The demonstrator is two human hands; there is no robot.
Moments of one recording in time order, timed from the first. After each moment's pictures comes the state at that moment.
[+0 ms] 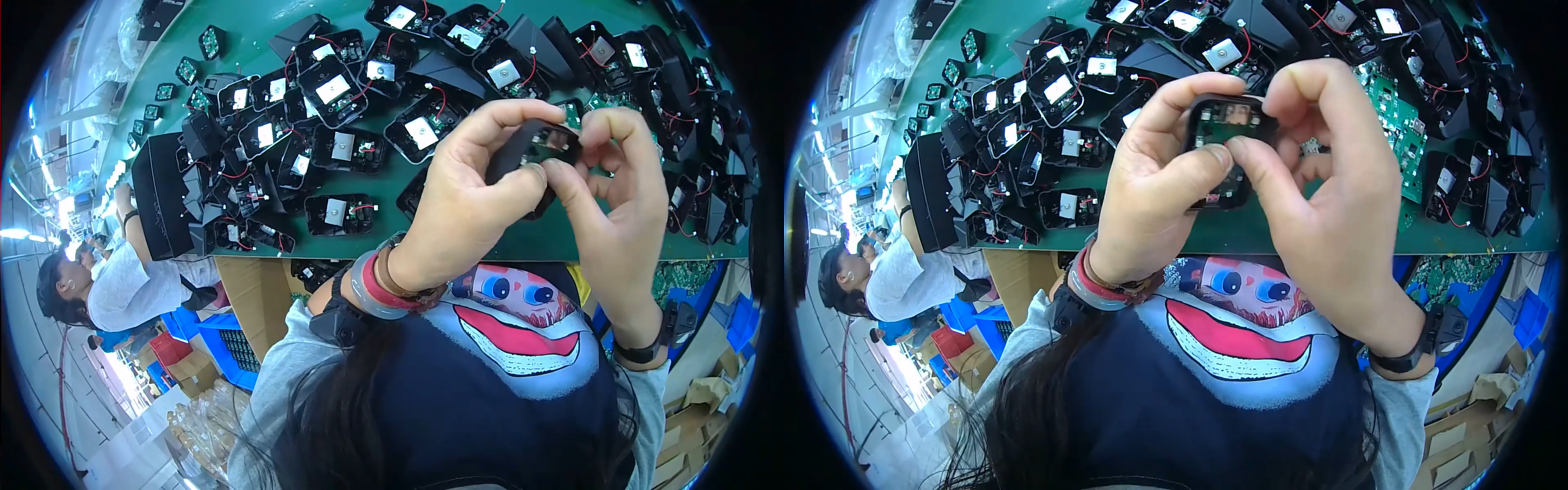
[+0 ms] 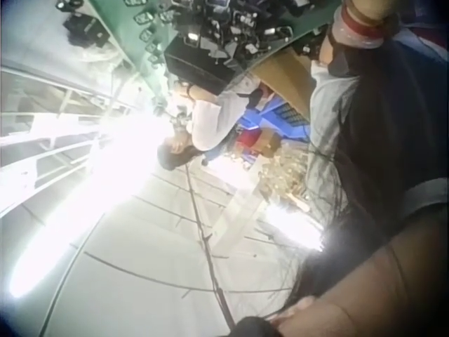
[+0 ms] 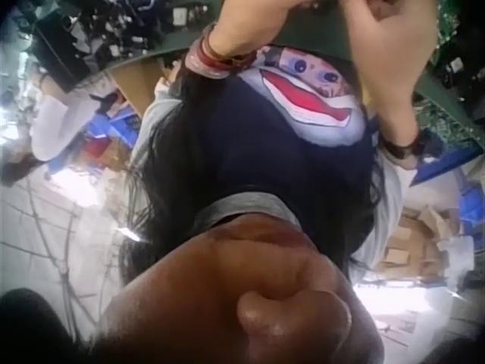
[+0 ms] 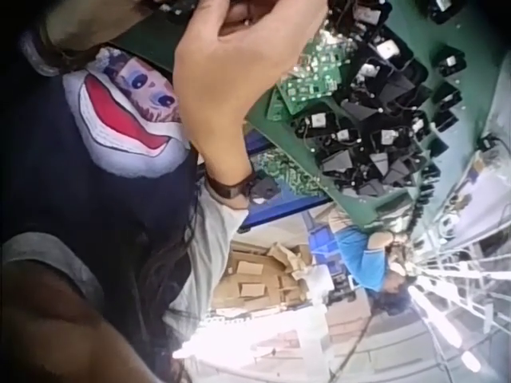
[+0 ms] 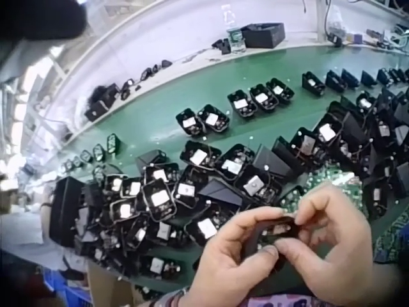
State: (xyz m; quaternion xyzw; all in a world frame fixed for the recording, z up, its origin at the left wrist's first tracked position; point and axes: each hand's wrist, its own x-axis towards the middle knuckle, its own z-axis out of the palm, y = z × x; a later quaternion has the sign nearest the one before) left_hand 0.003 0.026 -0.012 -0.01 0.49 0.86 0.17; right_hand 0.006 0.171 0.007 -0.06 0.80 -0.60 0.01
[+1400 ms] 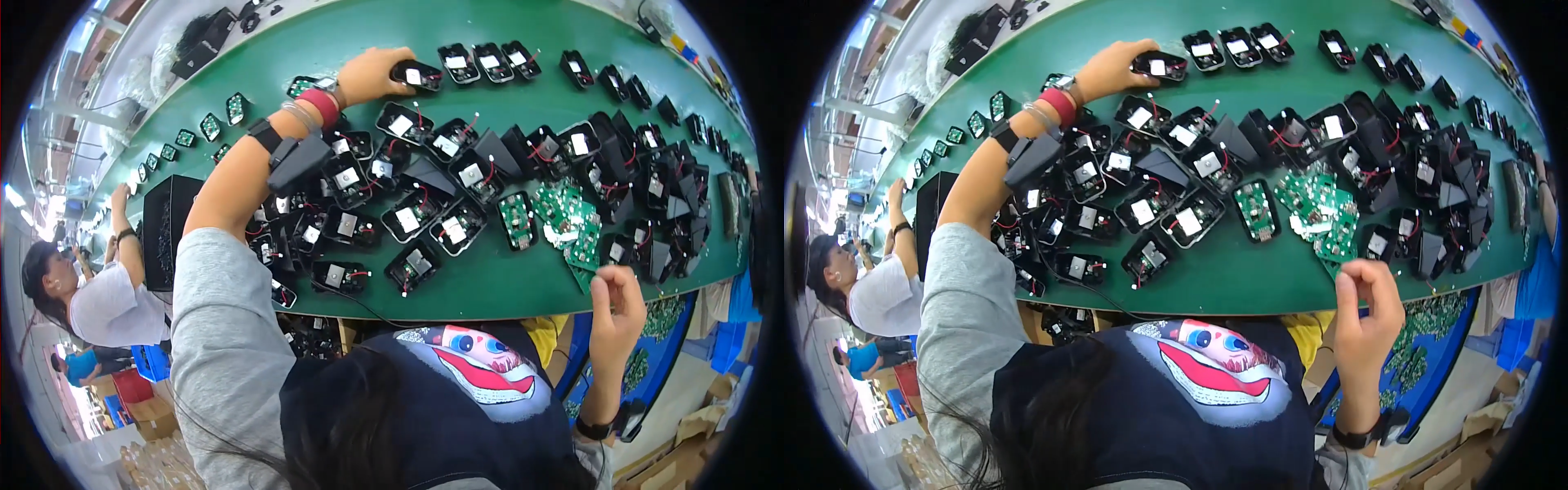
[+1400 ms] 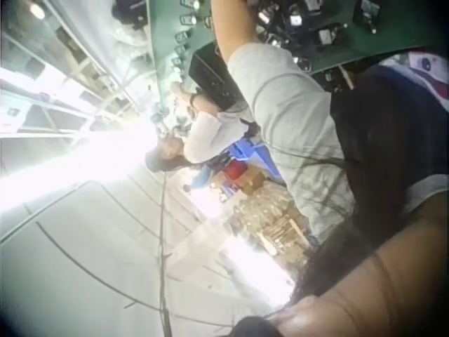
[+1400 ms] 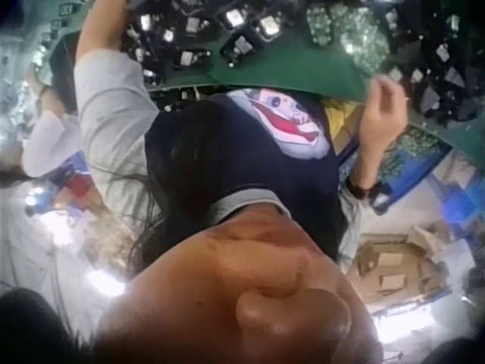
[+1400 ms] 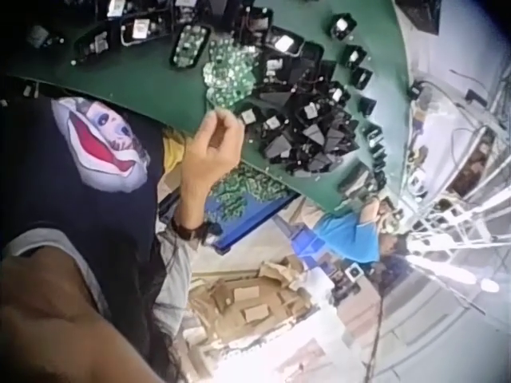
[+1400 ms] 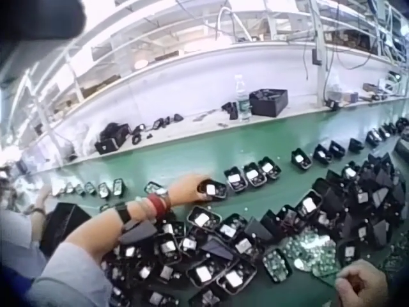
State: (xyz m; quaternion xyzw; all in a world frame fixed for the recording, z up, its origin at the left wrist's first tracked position) left_hand -0.254 -0.082 -0.035 0.36 0.92 0.13 -0.04; right_hand 0.062 0.255 0.002 0.06 0.86 -0.50 -0.12
